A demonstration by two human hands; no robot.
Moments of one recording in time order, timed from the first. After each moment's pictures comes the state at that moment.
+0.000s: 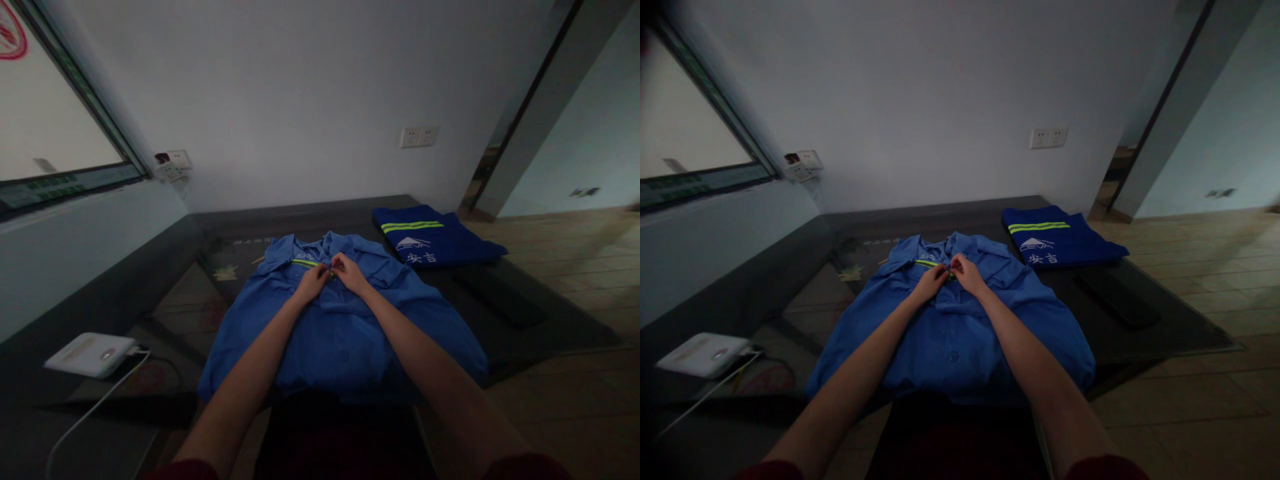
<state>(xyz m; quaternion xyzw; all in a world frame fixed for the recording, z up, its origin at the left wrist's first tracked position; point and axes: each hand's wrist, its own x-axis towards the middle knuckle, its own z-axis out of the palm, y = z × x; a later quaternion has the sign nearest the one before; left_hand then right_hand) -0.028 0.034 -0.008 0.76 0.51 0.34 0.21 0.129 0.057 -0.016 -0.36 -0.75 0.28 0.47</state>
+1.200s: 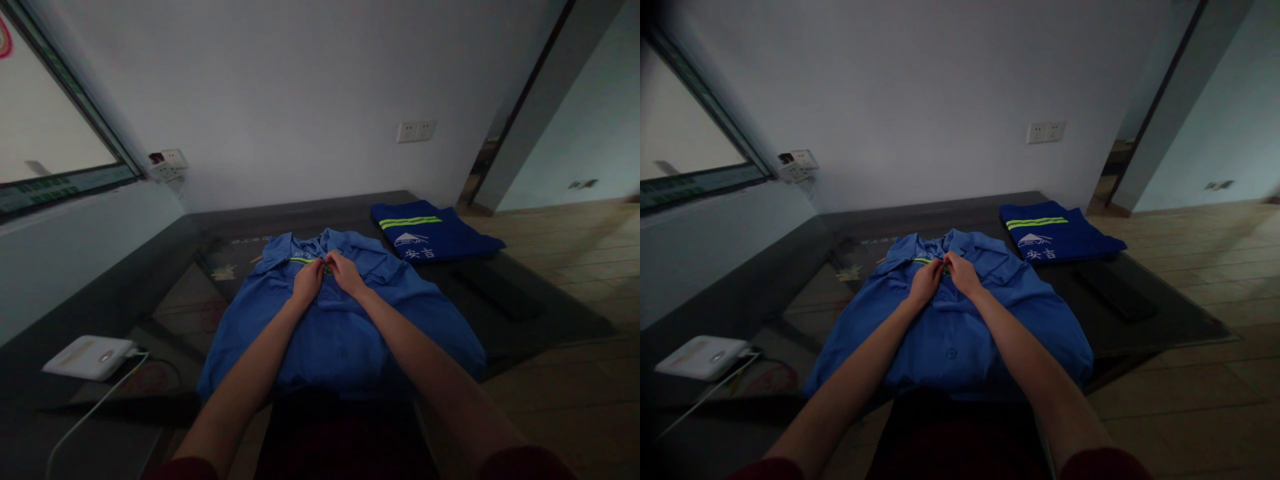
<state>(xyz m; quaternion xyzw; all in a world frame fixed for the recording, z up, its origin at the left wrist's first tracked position) -0.024 0.017 0.002 0.77 0.56 0.29 0.01 0.121 0.039 -0.004 -0.38 -0.80 0.12 0.44</state>
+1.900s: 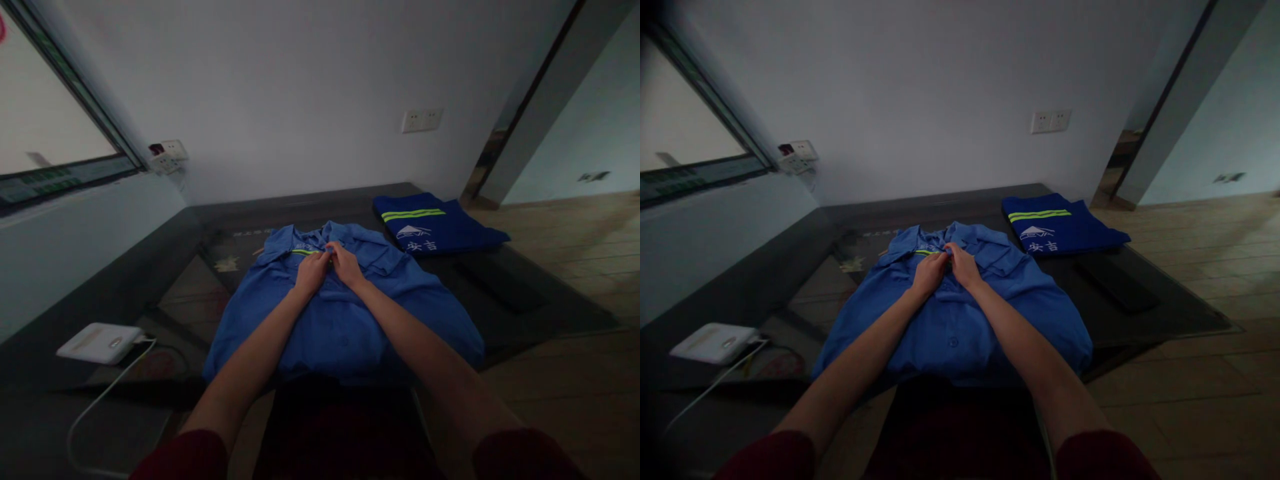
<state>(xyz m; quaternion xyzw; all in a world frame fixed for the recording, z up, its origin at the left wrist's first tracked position) -0.022 0.018 0.002 0.82 0.52 0.23 -0.09 0.115 0.041 -0.012 -0.41 -0.78 0.11 0.46</state>
